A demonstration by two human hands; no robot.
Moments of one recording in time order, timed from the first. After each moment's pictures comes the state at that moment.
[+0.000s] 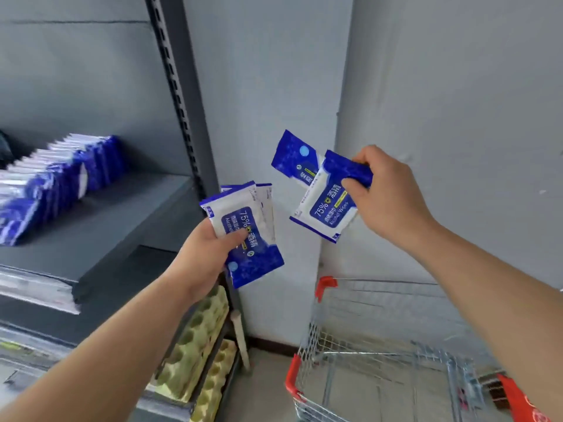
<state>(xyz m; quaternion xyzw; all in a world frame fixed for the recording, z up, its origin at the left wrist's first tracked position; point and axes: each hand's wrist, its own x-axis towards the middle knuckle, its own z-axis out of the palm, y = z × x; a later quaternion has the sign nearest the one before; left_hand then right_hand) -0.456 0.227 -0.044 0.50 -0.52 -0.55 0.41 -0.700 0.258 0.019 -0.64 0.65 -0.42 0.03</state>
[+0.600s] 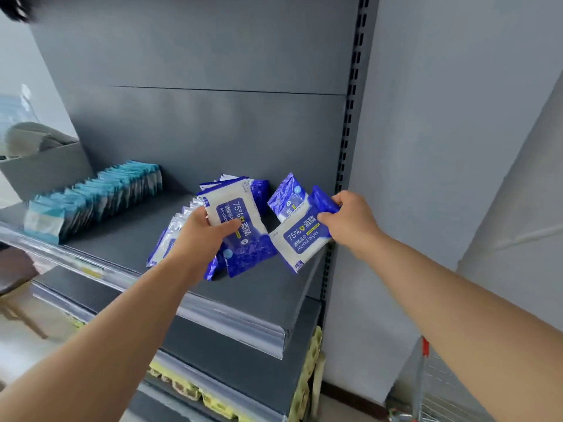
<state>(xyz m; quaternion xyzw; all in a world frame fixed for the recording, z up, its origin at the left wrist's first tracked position) -0.166 0.129 0.027 0.56 -0.49 -0.43 0.51 -0.401 0.117 0.038 -0.58 0.65 -0.43 0.24</state>
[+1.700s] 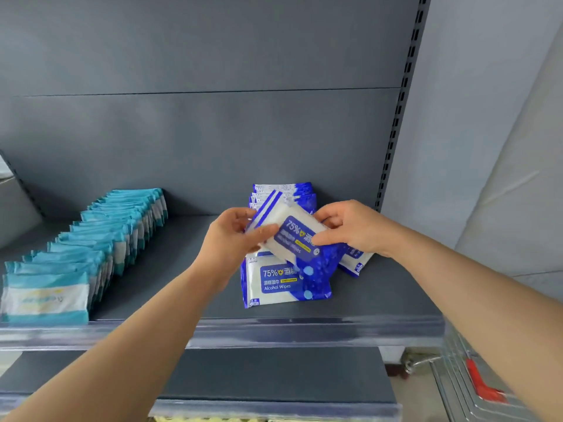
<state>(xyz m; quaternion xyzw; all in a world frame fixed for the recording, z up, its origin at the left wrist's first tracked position) -0.002 0.024 0.021 0.38 -0.62 -0.56 0.40 -0.215 0.095 0.048 -0.60 0.64 -0.34 0.35</state>
